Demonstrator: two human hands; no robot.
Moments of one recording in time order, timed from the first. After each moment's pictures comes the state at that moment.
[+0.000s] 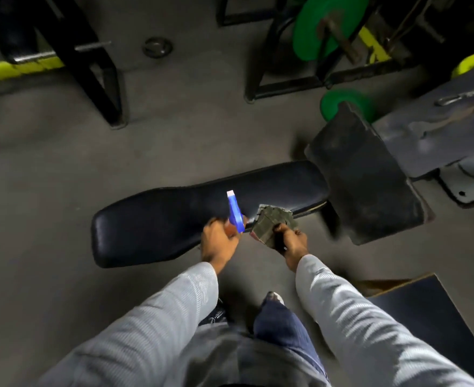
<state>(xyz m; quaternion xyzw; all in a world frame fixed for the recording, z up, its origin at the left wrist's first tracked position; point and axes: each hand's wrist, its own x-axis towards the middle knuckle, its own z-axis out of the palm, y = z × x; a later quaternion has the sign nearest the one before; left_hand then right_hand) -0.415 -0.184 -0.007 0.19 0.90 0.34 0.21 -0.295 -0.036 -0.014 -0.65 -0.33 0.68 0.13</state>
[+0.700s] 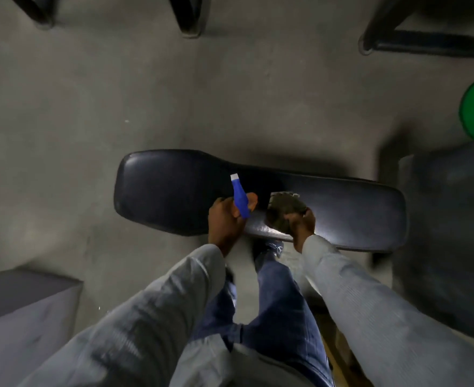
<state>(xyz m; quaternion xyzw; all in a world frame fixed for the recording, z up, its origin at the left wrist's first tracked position) -0.549 -0.120 -0.068 -0.04 0.89 0.41 0.21 -0.492 0.066 -0.179 -0.59 -0.49 0.63 -0.11</state>
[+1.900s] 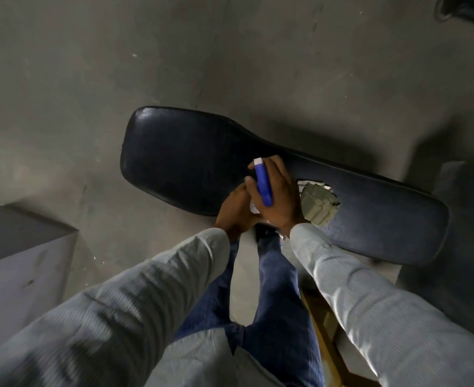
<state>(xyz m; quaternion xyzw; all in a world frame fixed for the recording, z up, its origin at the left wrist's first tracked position) -0.589 -0.176 -0.136 0.02 0.86 0.37 0.35 -0.597 -0.049 -0.128 -0.10 -0.87 0.46 -0.14</state>
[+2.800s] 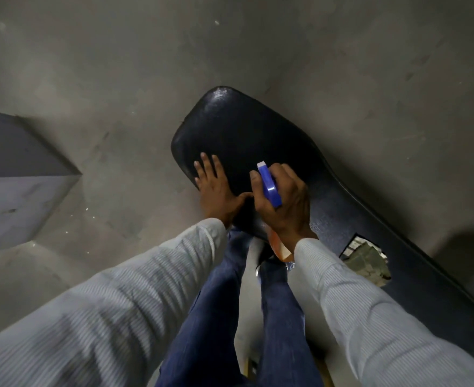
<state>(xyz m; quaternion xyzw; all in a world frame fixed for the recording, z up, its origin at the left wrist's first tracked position) -0.618 -0.342 -0.273 -0.27 0.89 0.28 0.21 -0.660 -0.192 -0.179 0.06 -0.91 0.41 -0.09</state>
